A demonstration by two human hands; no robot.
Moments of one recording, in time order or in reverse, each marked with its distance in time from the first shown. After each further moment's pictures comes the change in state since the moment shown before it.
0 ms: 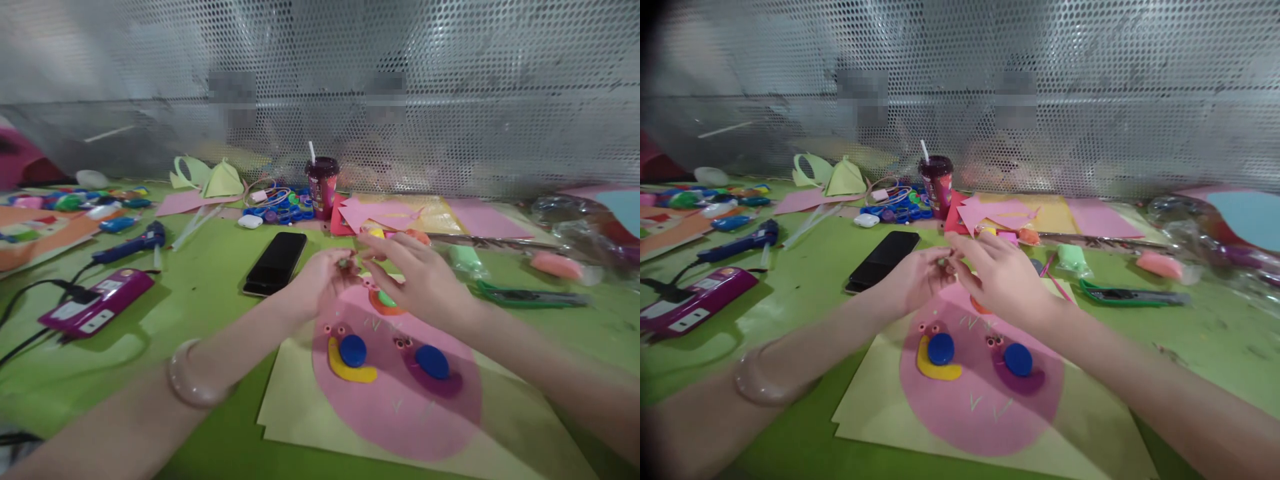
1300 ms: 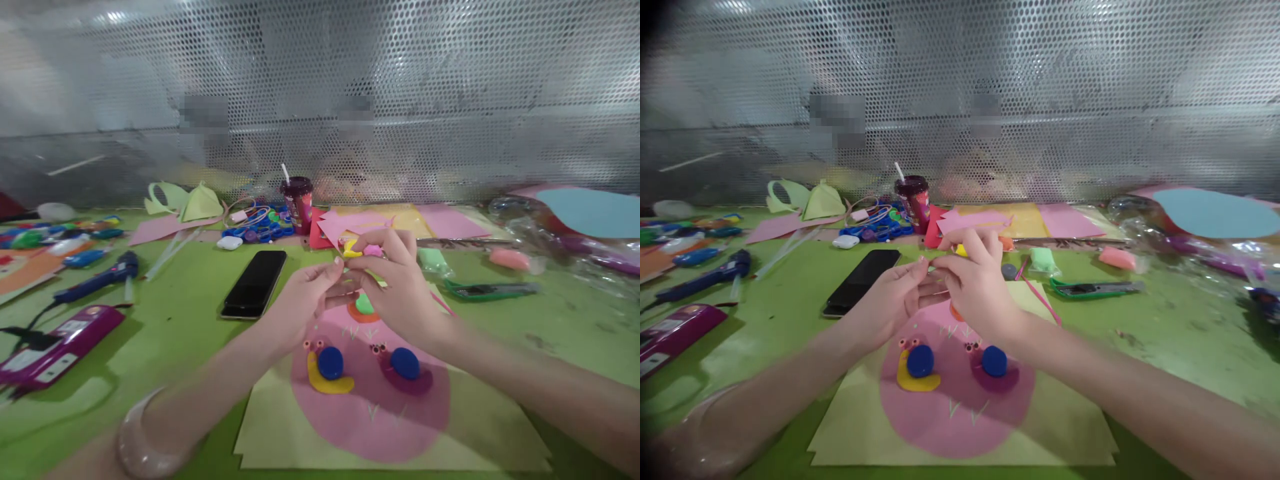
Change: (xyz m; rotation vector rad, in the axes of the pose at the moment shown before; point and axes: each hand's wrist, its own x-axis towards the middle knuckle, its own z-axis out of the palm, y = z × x) left_hand -0.027 -0.003 0.006 0.080 -0.417 0.109; right_hand -0.005 -0.018 -0.006 0.021 0.278 0.249
